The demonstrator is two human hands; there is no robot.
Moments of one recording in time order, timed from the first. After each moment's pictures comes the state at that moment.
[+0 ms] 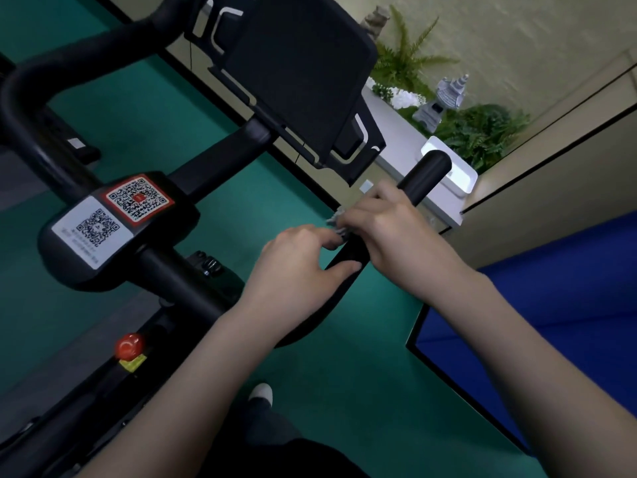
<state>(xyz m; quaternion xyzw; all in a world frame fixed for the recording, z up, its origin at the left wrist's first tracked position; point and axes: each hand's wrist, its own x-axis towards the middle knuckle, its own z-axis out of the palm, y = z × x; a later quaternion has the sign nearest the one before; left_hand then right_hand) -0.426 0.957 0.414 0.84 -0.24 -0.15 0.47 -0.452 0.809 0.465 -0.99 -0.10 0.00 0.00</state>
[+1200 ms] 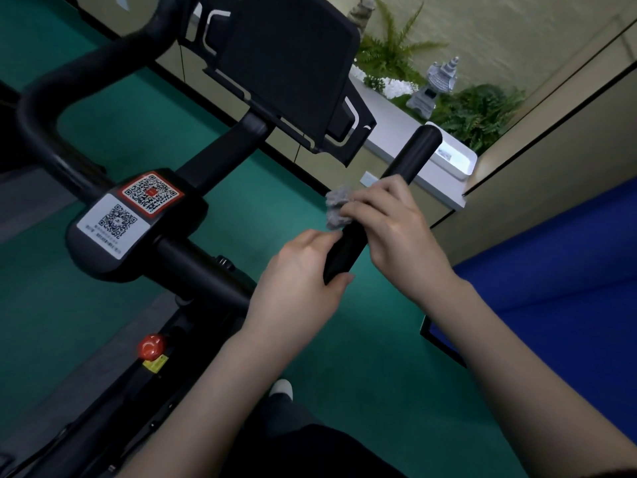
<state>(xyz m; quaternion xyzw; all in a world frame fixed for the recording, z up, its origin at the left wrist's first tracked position) -0.459 0.977 0.406 0.84 -0.28 -0.10 0.46 -0.484 0.820 0.437 -0.97 -0.10 -0.20 0.03</state>
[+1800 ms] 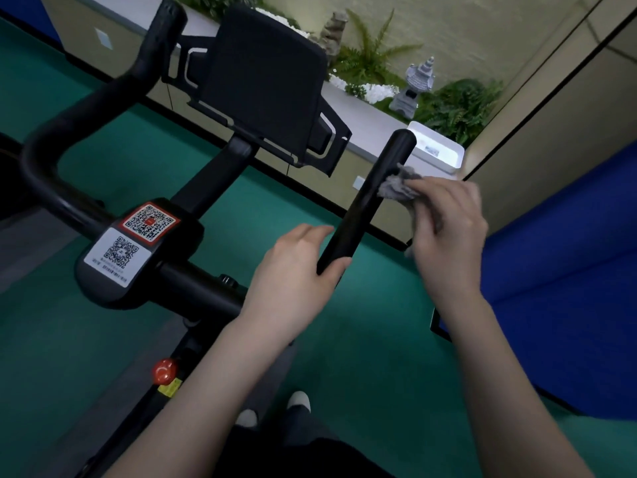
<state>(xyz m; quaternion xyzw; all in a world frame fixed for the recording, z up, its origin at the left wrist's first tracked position) -0.445 0.976 0.419 0.85 -0.32 -0.10 0.41 -0.516 0.808 0.449 -0.90 0.15 -0.40 0.11</state>
